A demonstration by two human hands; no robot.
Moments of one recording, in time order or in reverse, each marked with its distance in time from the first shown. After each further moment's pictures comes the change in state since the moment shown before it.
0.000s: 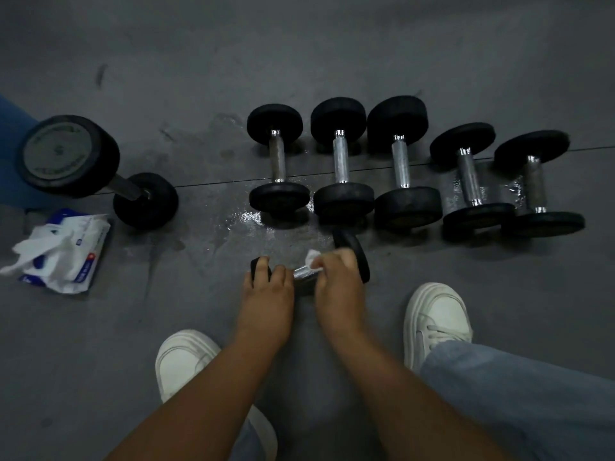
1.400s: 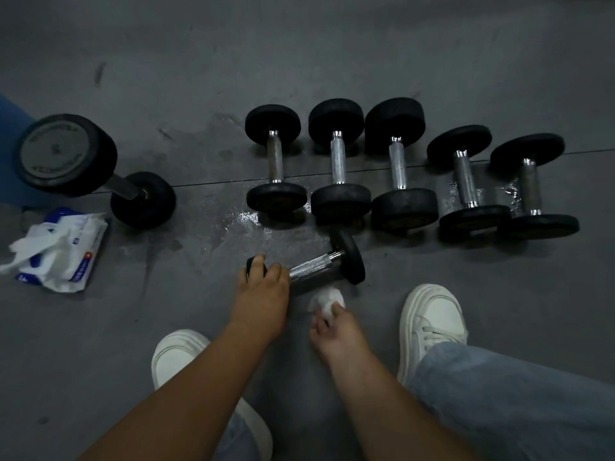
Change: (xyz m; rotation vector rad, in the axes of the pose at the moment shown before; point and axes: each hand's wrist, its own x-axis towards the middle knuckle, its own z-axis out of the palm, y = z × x) left_hand 0.006 -0.006 -0.008 0.057 -0.066 0.032; right_hand -0.030 0.040 0.031 1.330 0.145 1.318
